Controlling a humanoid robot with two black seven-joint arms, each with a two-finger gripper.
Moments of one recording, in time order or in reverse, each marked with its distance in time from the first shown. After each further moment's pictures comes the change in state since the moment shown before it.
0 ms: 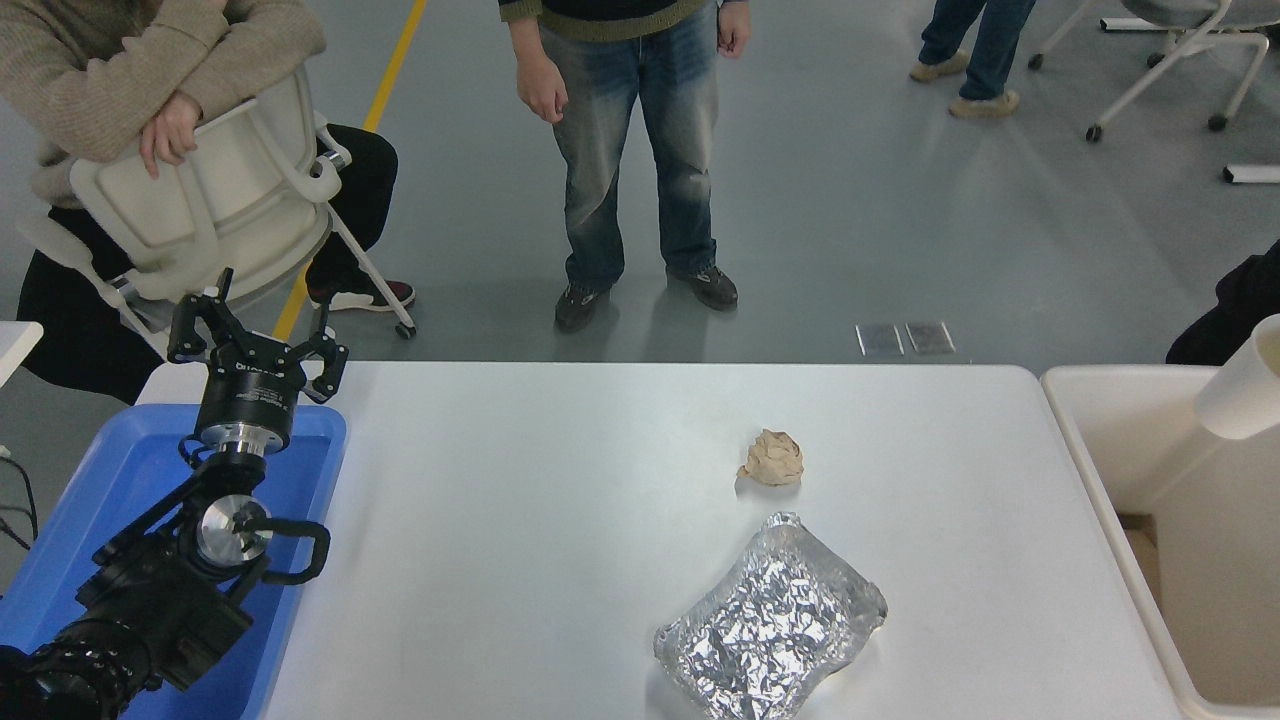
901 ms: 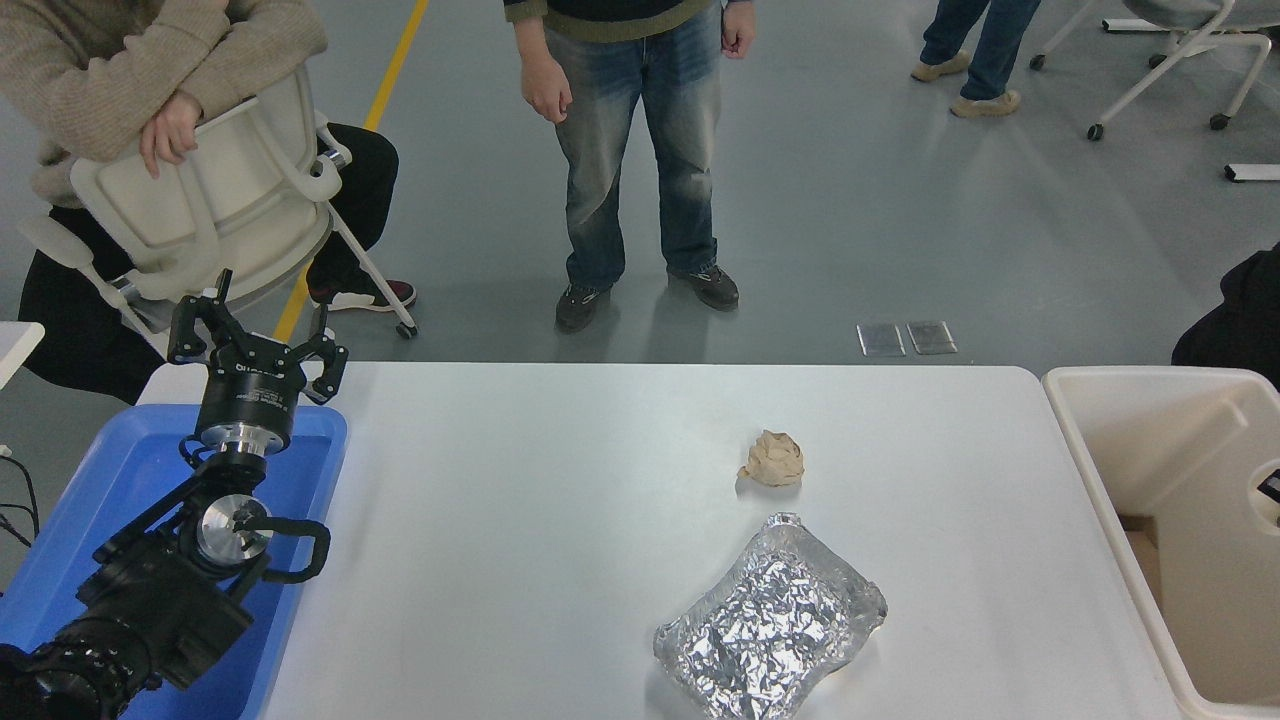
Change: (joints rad) left arm 0.000 0.000 -0.001 0.000 0.000 0.000 0.000; right arm -1.004 0.375 0.552 -0.919 0.000 -0.254 -0.003
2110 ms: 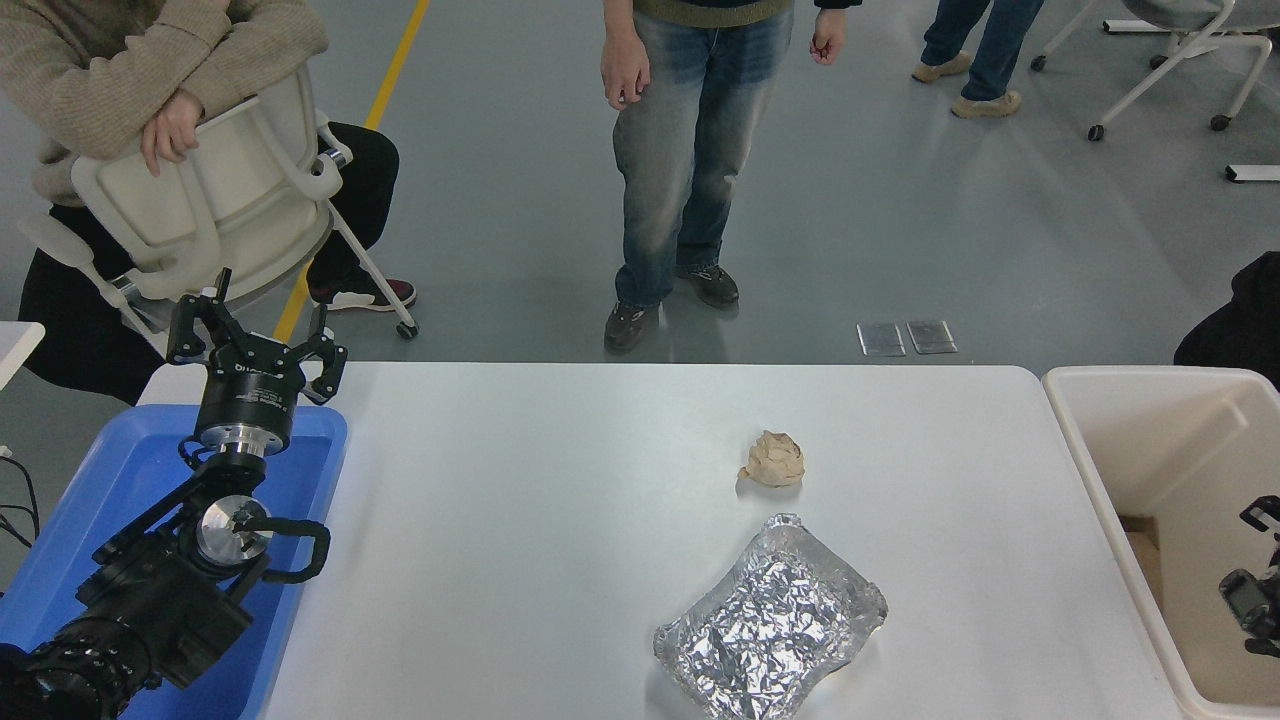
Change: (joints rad) left arm 0.000 0.000 -0.001 0.000 0.000 0.000 0.000; right arm -0.054 0.035 0.025 0.029 0.012 -0.214 0.001
